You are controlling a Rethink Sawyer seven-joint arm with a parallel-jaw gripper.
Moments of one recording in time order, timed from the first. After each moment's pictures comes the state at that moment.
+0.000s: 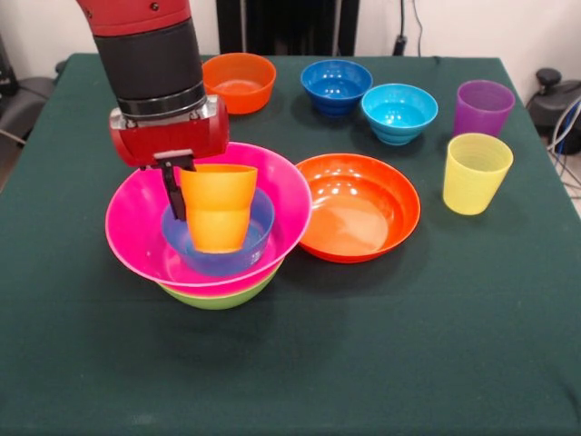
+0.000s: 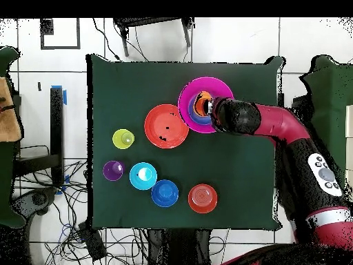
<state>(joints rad) -0.80 -0.47 0.59 1.44 -0.48 0.58 1.59</state>
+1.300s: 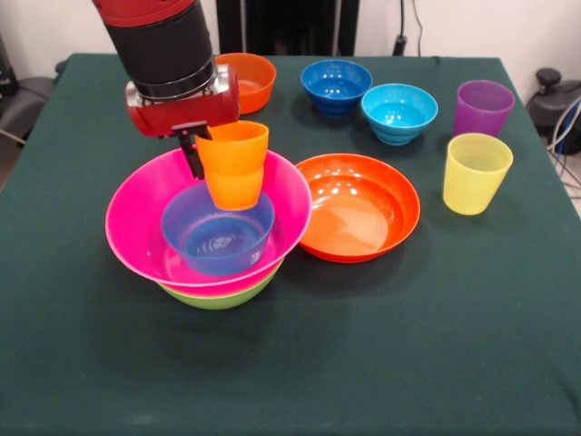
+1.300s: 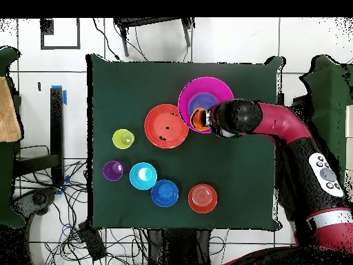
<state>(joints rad) -0.79 -0.49 0.59 1.45 -0.46 0.84 1.59</state>
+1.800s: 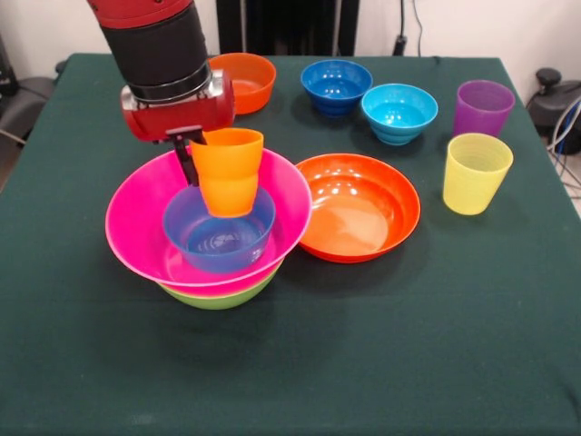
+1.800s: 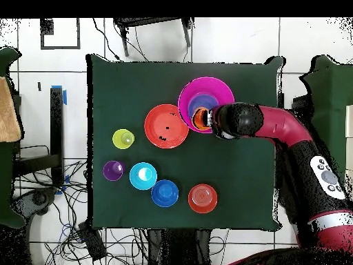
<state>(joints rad) -0.81 -0.49 0.59 1.47 -0.46 0.74 1.59</state>
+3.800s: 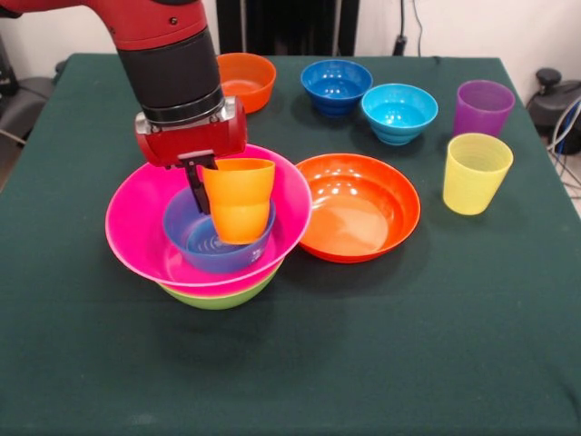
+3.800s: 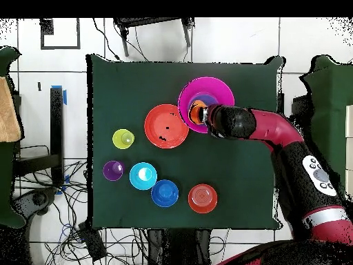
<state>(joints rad) -0.81 -0.45 0.59 1.48 -0.47 0.60 1.59</state>
